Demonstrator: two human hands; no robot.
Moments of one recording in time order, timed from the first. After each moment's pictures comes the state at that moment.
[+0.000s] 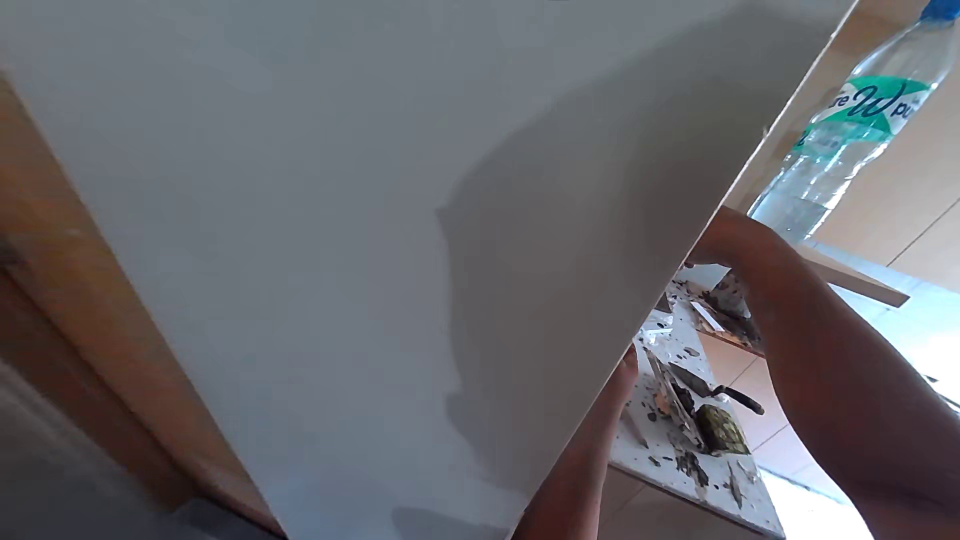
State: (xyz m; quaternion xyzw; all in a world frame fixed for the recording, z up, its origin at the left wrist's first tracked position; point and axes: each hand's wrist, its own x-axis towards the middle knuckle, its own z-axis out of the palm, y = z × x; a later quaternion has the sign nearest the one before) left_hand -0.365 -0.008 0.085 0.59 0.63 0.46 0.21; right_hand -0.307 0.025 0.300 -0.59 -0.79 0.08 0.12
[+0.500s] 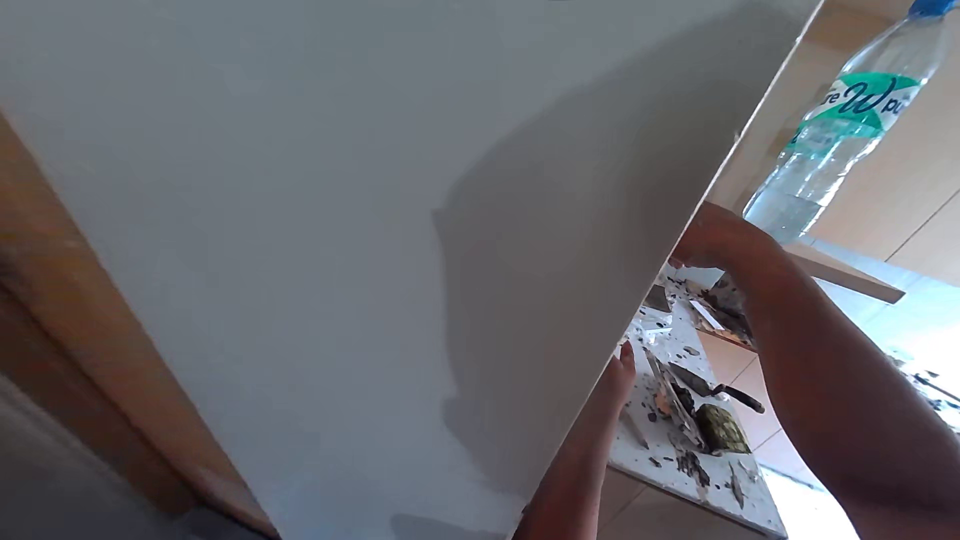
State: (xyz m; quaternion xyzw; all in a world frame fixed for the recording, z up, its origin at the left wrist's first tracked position) left_hand -0.365 -0.006 0.084 0.59 0.64 0.45 0.22; right_hand -0.298 0.032 0.296 -0.59 -0.80 0.06 0.14
